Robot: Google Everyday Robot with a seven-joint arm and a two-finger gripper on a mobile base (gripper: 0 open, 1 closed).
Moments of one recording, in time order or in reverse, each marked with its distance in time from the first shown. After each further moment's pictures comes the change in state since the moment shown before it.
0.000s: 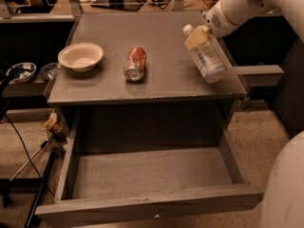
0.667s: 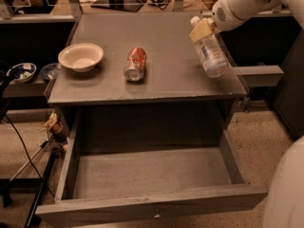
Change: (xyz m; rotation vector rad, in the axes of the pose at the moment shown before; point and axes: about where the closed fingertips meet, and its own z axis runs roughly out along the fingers) arm -0.010 -0.020 -0.016 0.072 -0.048 0.085
